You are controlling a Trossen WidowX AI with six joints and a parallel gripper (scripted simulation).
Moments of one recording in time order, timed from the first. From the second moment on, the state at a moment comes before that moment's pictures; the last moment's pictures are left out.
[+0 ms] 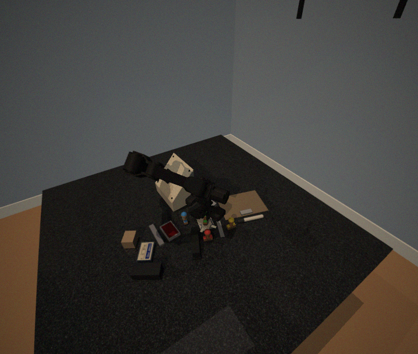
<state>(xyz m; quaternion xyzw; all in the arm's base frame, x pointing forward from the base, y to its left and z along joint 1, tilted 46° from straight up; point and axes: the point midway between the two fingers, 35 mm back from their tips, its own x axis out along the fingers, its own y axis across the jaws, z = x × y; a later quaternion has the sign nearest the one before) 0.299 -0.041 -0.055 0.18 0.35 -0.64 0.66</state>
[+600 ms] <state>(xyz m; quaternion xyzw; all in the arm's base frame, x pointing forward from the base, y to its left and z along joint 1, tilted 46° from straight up) 0.298 -0.046 -0.059 0.17 0.35 -0.64 0.66</state>
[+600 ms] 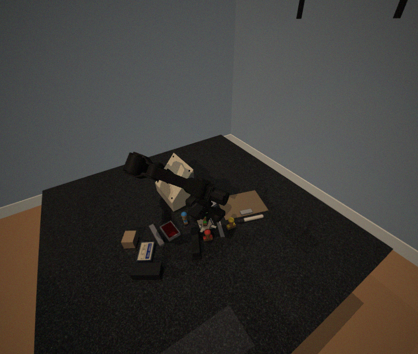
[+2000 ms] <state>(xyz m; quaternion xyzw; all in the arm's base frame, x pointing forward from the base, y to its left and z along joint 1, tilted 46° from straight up) 0.297 -0.048 -0.062 0.17 0.35 -0.64 0.66</state>
